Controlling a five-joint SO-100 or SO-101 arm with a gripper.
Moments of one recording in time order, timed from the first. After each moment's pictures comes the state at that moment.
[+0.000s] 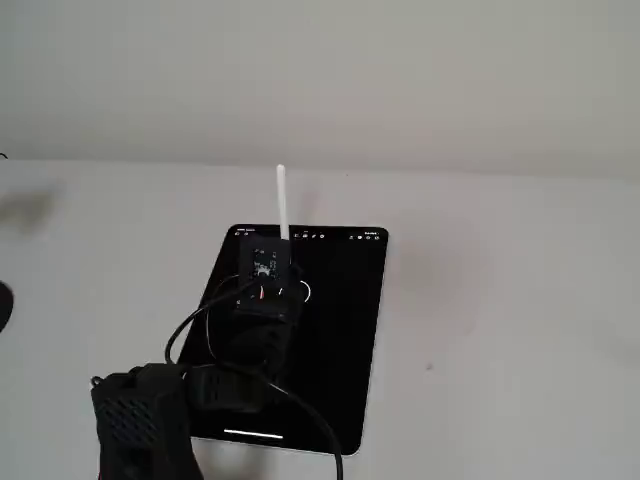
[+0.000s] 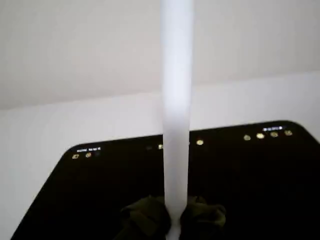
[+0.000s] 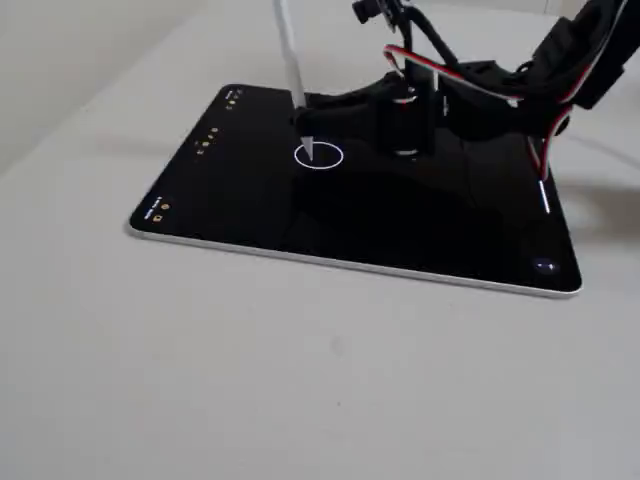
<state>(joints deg) -12.7 56.6 121.5 -60.4 -75.7</state>
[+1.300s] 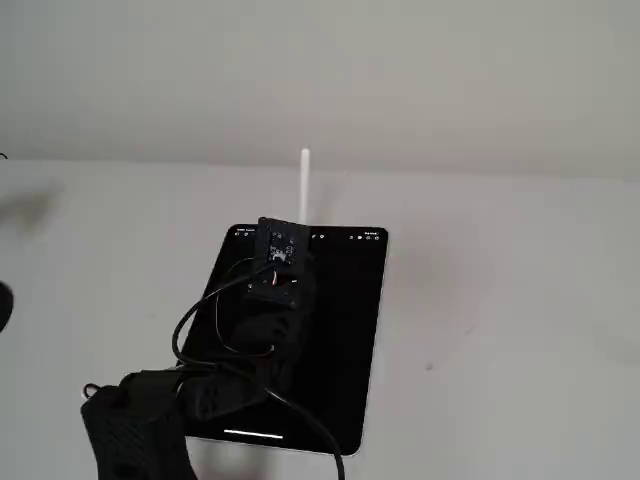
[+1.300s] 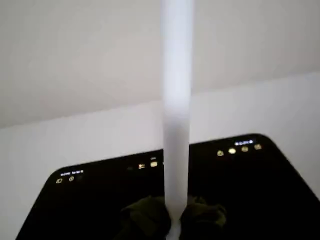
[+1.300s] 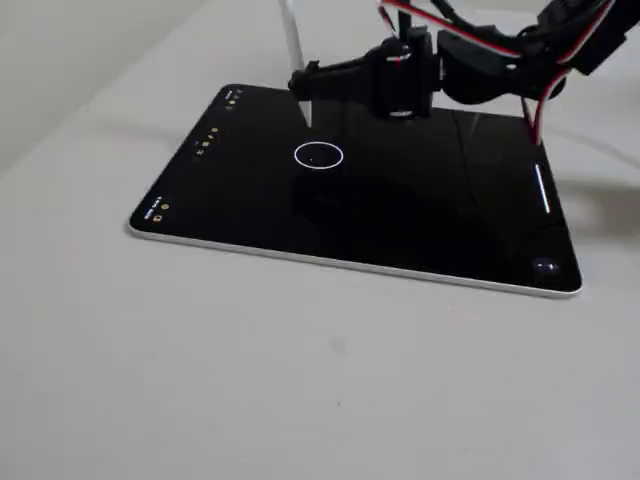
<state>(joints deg) -9.7 64.6 121.5 -51.5 -74.0</state>
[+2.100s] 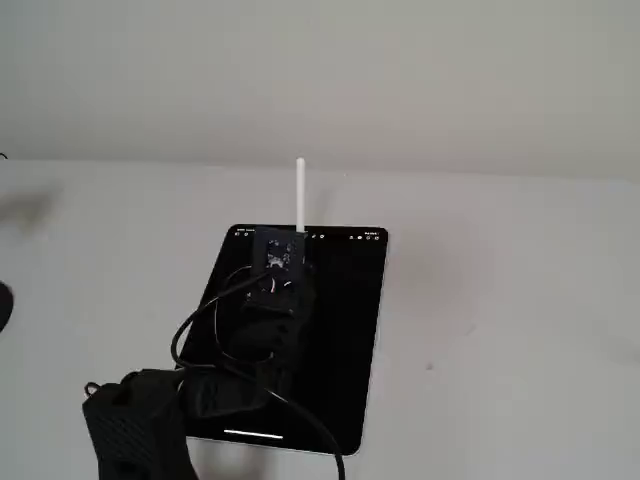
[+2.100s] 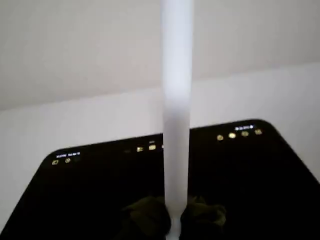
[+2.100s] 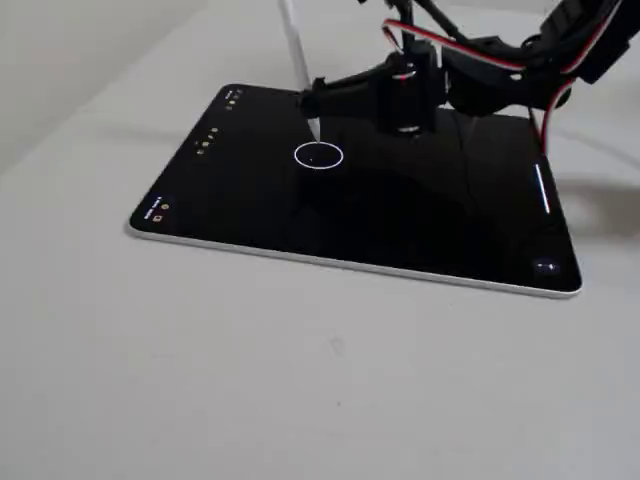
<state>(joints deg) -10.2 63.3 123.2 -52.4 -75.6</state>
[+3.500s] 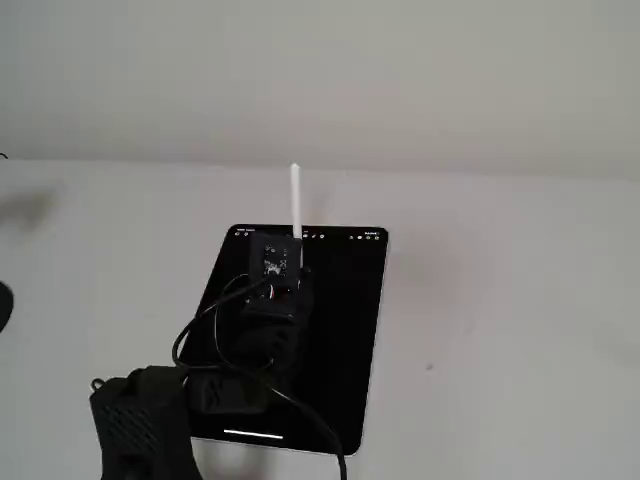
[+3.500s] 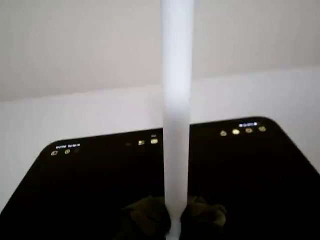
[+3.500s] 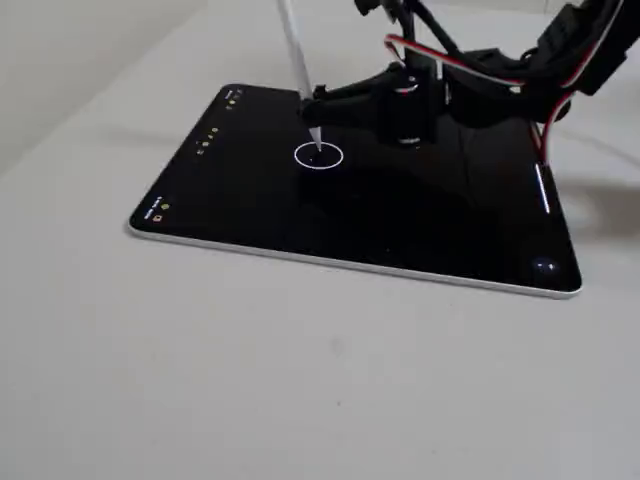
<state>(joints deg) -11.0 59.4 123.2 -56.1 -77.7</state>
